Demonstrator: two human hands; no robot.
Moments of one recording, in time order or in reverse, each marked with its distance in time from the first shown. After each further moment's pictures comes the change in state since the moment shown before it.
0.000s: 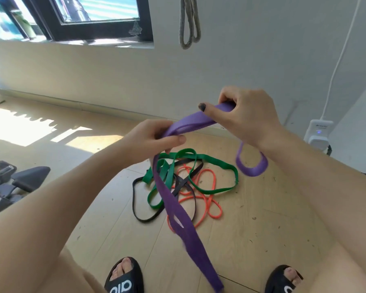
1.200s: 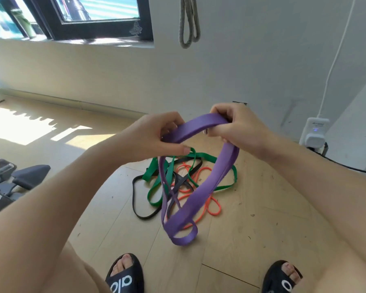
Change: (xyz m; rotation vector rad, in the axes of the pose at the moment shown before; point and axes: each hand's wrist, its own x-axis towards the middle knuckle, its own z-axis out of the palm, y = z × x) left_hand -0.014 0.029 -0.003 0.116 -0.032 0.033; right_hand -0.026 -0.010 -0.003 0.609 -0.411 0.109
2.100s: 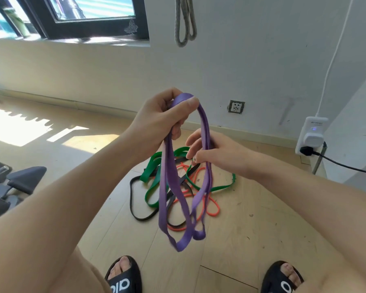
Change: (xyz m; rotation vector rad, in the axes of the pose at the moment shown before) left_hand 0.026 0.031 0.020 -0.763 0.284 -0.006; right_hand -0.009 0.021 0.029 0.084 -0.211 0.237
